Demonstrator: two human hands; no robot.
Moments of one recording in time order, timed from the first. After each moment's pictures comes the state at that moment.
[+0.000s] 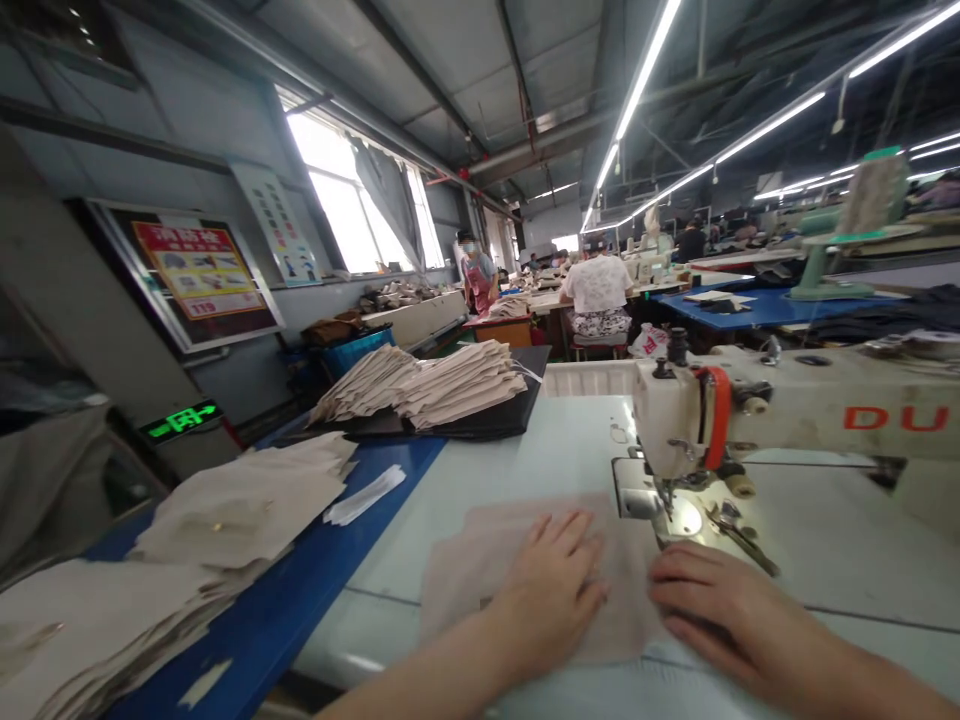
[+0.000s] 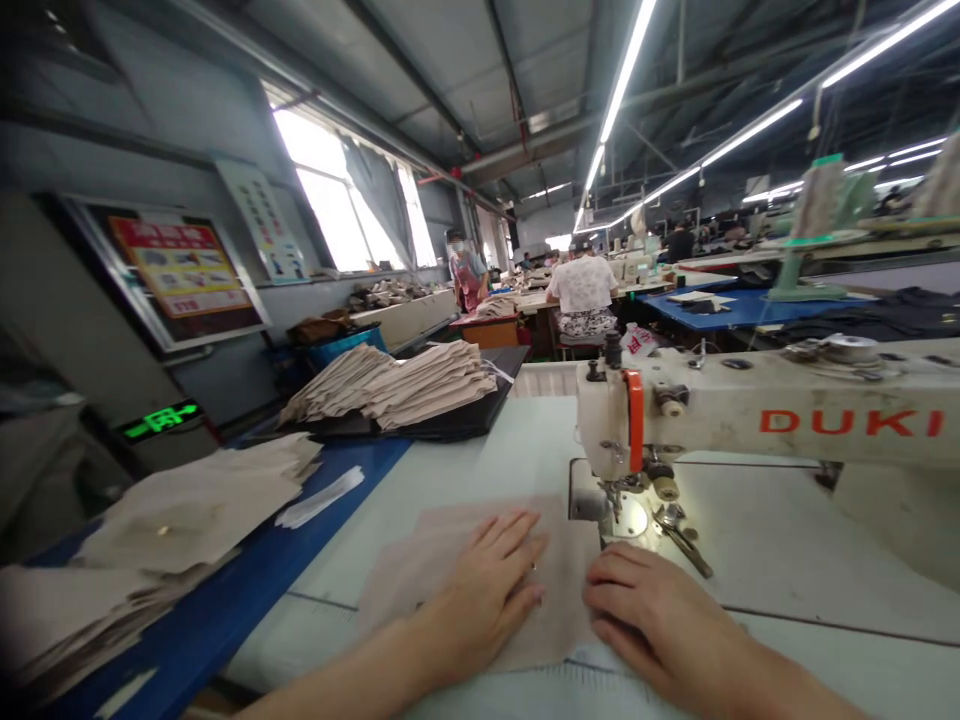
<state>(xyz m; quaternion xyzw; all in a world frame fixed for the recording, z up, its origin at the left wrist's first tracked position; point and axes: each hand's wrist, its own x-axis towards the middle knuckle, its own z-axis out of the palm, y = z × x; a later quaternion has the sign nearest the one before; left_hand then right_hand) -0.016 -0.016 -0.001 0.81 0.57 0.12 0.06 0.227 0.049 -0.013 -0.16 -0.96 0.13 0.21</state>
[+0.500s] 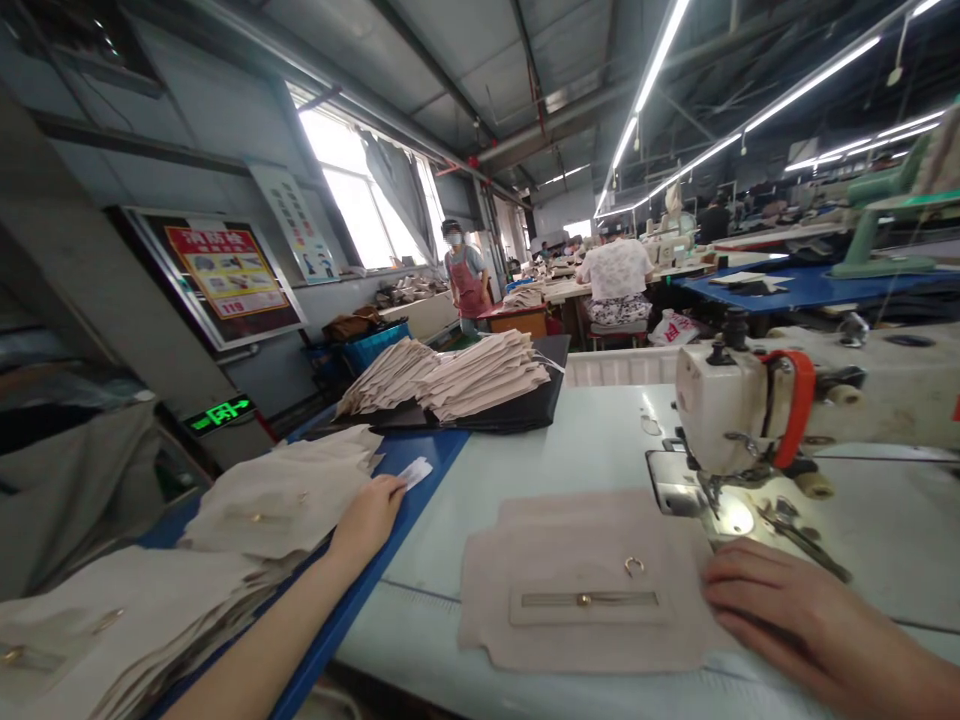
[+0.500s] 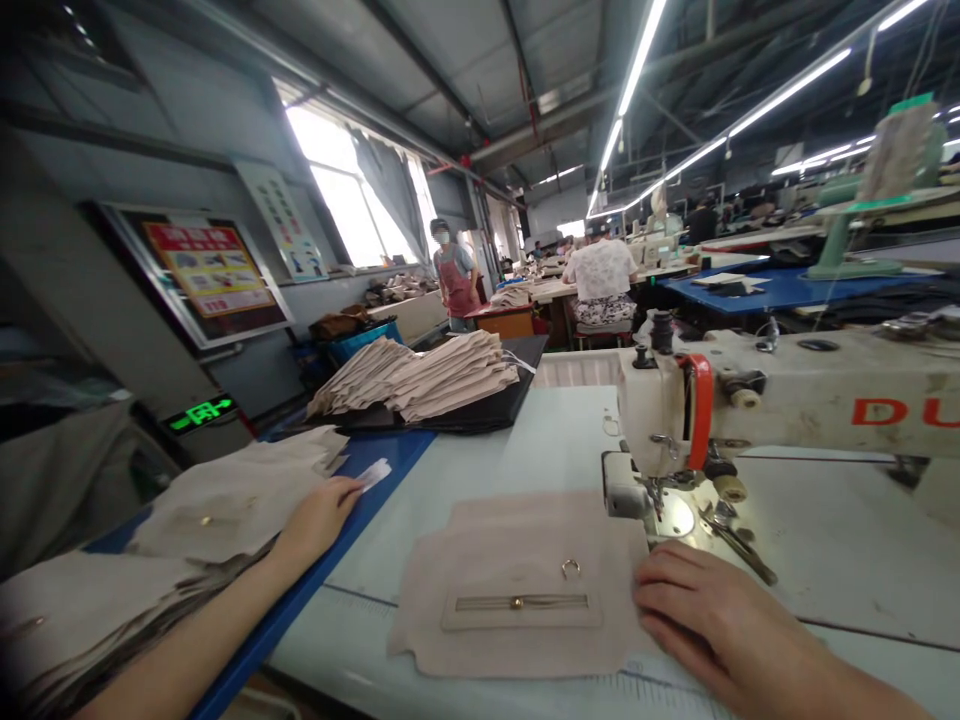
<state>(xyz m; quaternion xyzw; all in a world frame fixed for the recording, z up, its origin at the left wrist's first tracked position) -0.270 -0.030 0.019 0.55 0.81 0.14 -0.11 0.230 0.054 -0.019 -0.16 -0.96 0.10 0.23</state>
